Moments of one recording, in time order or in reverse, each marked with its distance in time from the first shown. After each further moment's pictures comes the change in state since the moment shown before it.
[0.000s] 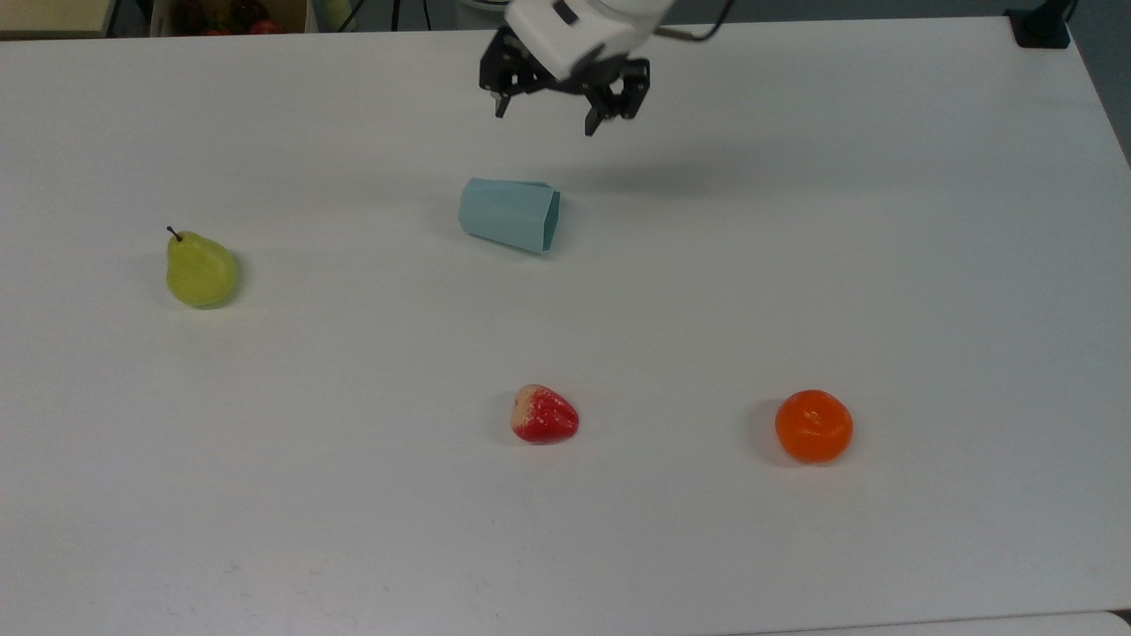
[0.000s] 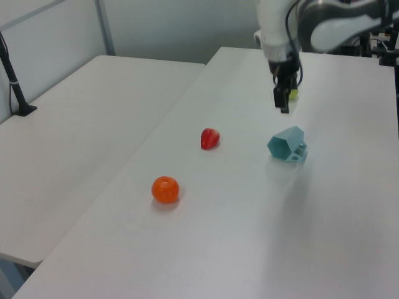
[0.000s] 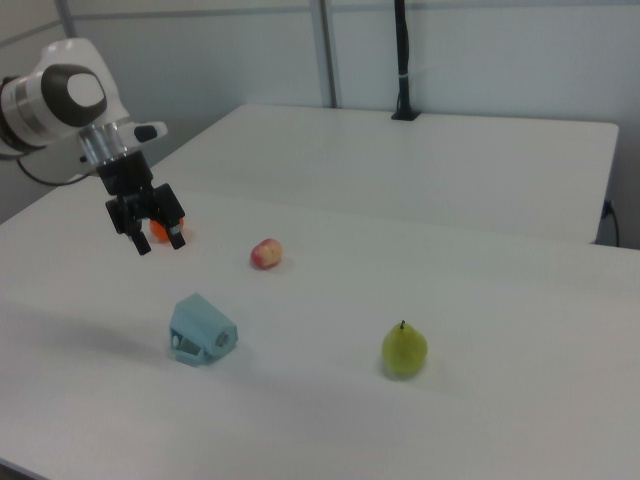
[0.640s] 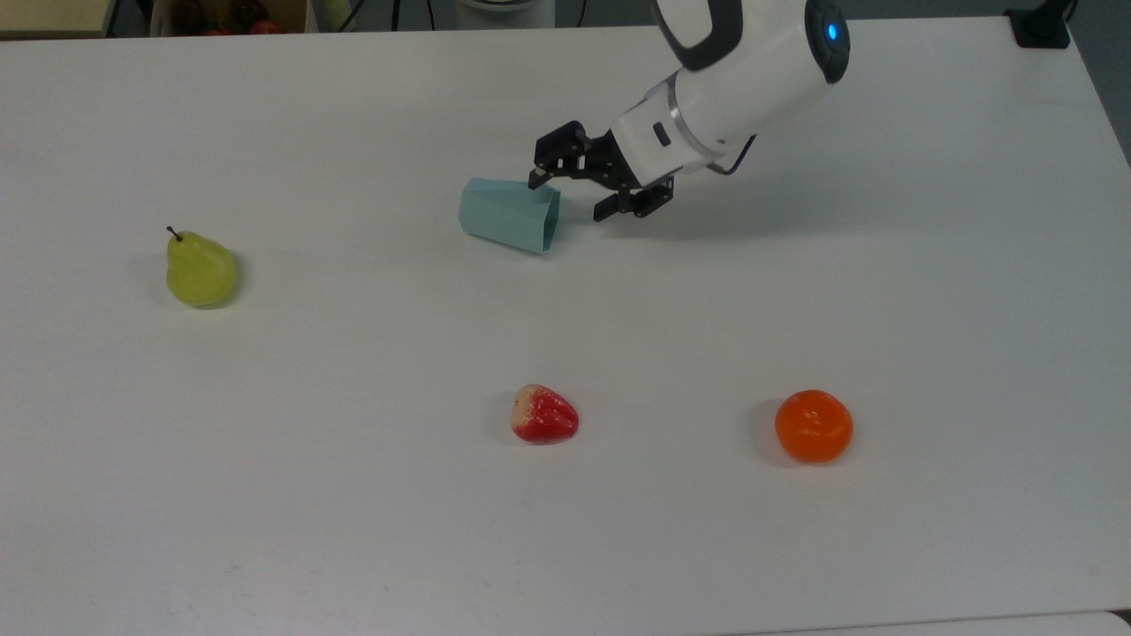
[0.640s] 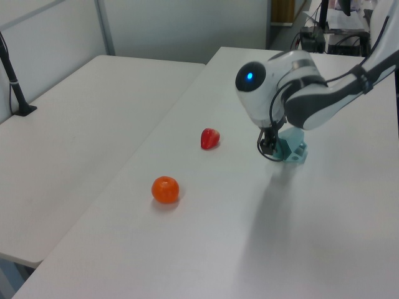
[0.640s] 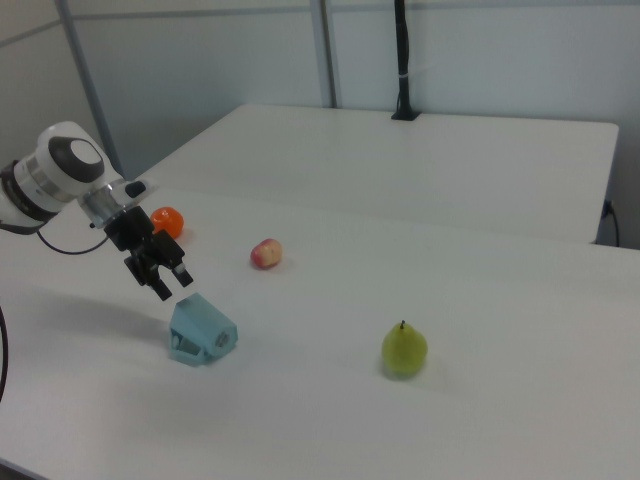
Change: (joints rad) arm 0.120 0.228 0.001 -0.004 -0.264 0.055 0.327
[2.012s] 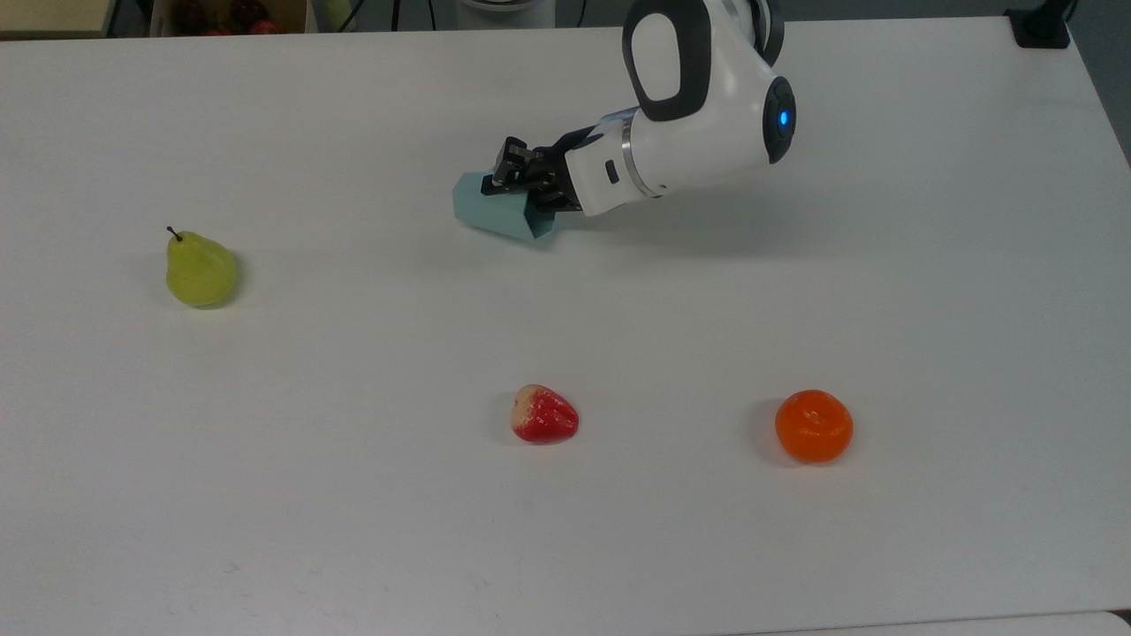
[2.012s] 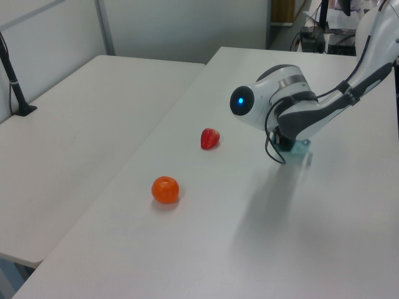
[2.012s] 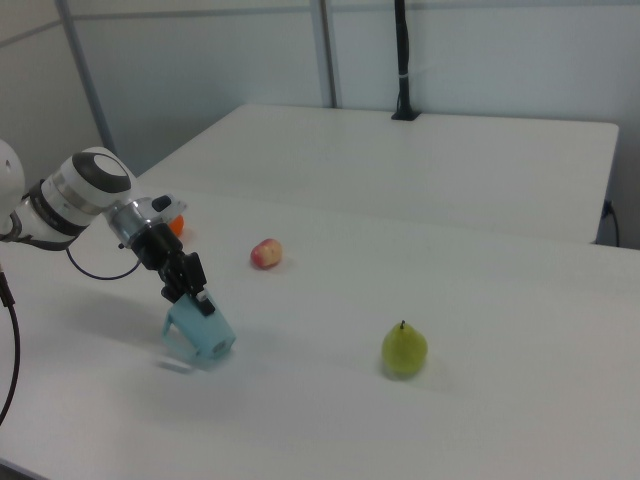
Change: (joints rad) arm -0.034 0.069 -0.016 0.020 -0.120 -0.173 -0.052
